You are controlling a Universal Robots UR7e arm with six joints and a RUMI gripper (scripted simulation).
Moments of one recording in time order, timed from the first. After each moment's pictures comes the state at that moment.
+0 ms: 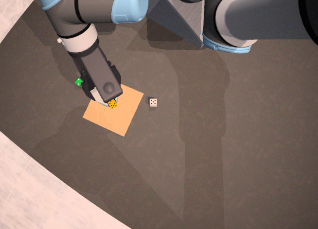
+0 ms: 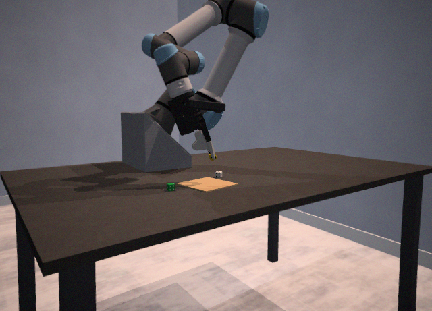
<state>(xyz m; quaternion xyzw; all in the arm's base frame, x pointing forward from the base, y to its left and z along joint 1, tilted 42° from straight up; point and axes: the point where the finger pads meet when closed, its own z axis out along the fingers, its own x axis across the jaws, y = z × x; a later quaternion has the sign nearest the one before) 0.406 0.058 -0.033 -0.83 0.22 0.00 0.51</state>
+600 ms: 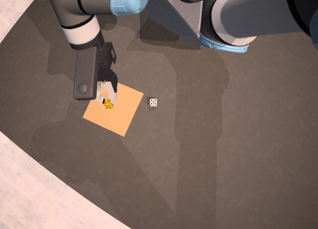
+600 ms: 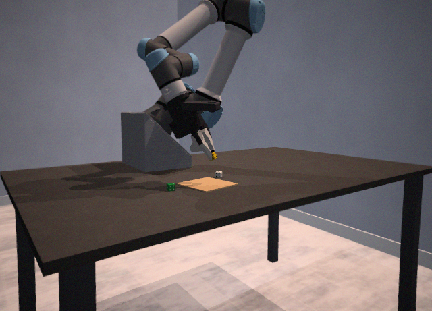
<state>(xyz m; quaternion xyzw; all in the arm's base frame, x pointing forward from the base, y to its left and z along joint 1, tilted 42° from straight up) 0.412 0.052 -0.037 -0.70 0.47 0.13 0.52</state>
